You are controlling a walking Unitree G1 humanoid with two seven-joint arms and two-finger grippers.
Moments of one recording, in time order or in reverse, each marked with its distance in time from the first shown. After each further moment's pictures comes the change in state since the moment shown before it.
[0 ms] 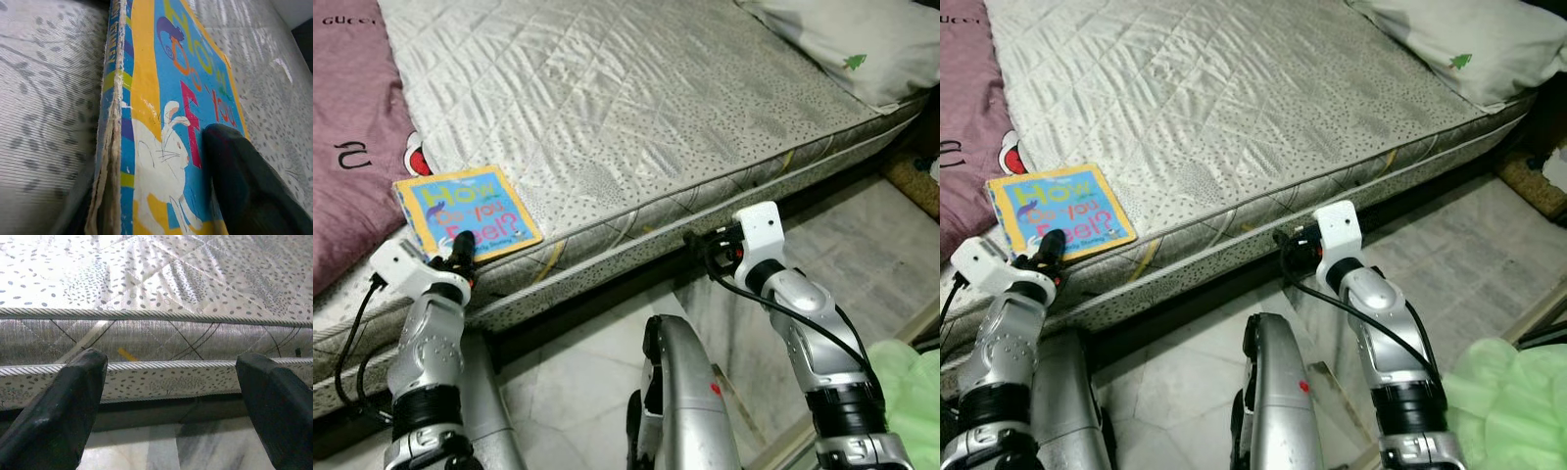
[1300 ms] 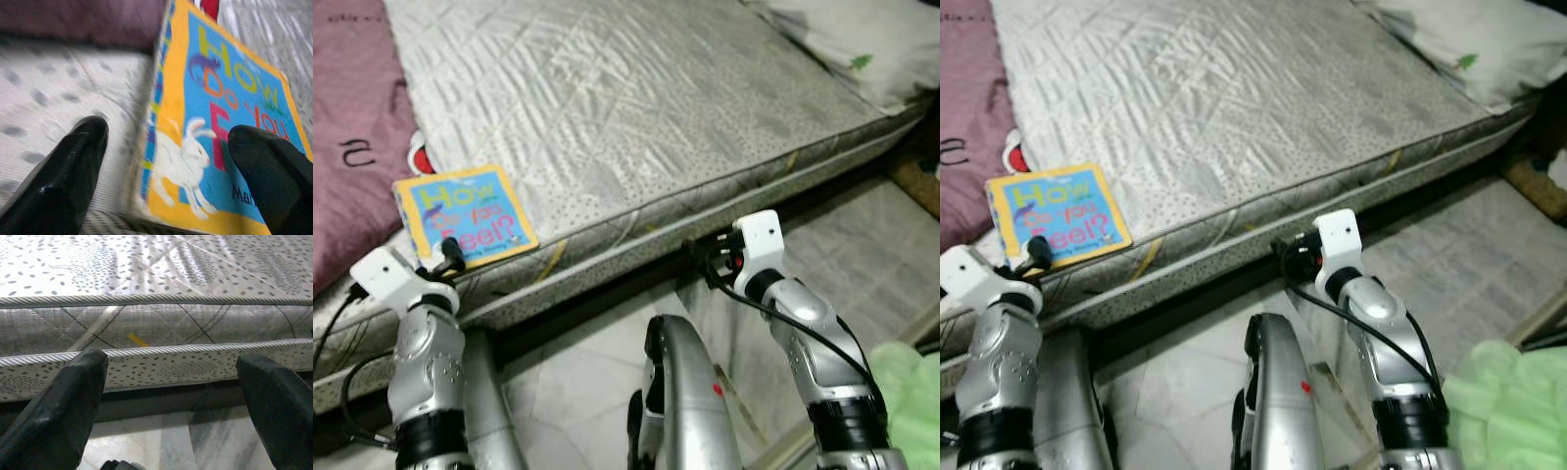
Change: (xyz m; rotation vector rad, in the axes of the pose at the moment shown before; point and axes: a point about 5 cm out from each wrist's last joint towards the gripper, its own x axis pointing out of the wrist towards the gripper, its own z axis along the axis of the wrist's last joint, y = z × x) left arm -0.020 0.005 0.004 0.174 -0.096 0.191; right arm -0.010 0.004 -0.007 0.053 0.039 0.006
